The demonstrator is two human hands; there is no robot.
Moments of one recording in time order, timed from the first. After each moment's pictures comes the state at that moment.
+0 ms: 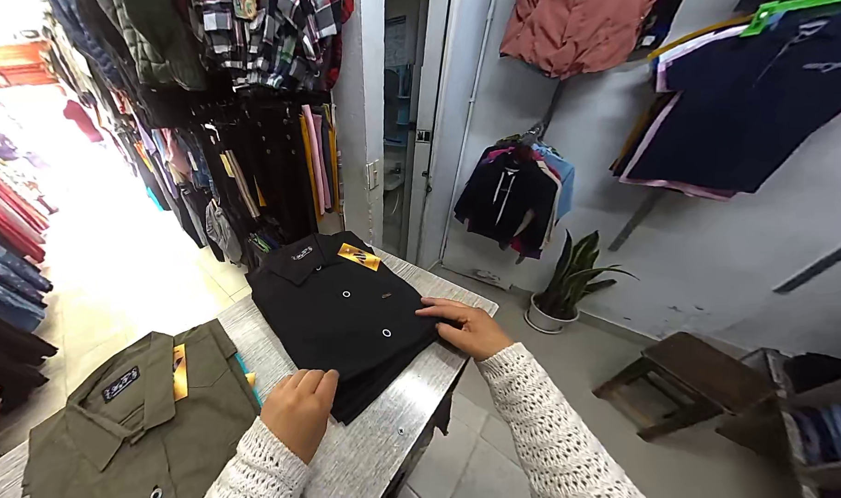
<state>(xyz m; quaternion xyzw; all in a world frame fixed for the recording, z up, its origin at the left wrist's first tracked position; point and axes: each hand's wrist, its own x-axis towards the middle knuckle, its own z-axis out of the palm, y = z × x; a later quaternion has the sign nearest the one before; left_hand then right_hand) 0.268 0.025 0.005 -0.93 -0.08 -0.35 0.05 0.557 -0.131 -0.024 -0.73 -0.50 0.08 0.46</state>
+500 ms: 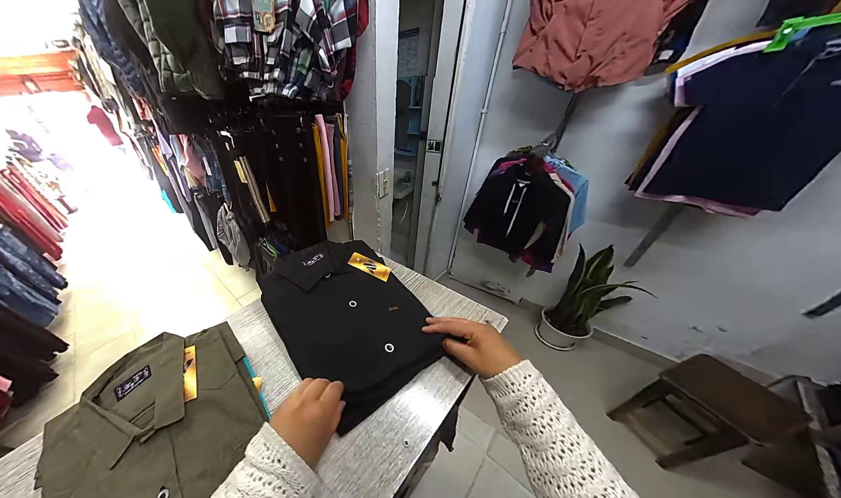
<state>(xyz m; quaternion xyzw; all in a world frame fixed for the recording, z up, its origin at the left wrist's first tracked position) 0.264 0.022 0.010 -0.96 -0.13 -0.23 -0.09 0.560 -0.129 -0.037 -0.71 -0.55 0.05 0.43</state>
